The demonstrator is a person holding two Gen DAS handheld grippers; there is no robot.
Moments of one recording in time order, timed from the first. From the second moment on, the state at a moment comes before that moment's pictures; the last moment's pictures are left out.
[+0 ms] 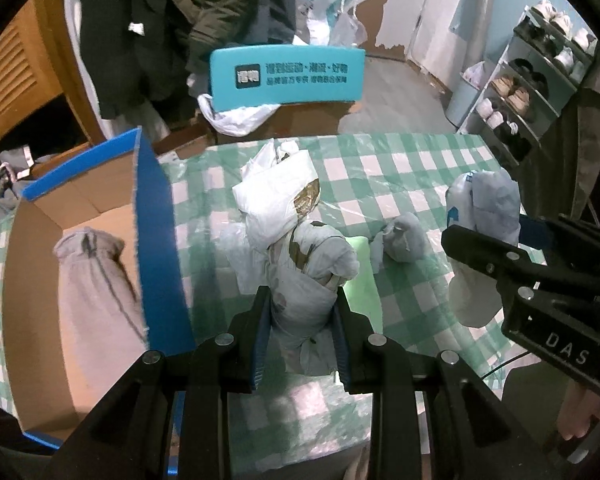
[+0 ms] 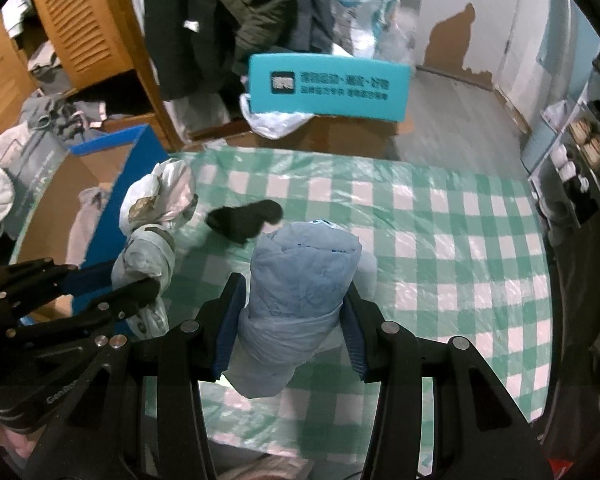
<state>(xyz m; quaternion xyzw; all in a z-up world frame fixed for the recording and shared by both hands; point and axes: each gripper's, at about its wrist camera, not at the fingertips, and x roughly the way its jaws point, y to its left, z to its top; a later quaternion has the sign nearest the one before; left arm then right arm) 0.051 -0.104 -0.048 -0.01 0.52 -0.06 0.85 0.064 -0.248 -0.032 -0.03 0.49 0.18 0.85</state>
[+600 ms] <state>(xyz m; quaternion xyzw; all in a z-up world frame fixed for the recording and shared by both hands) 0.024 -0.032 -0.025 -0.03 0.50 -0.02 0.87 0.055 -0.179 -0.004 -0.06 0.47 0.23 0.85</state>
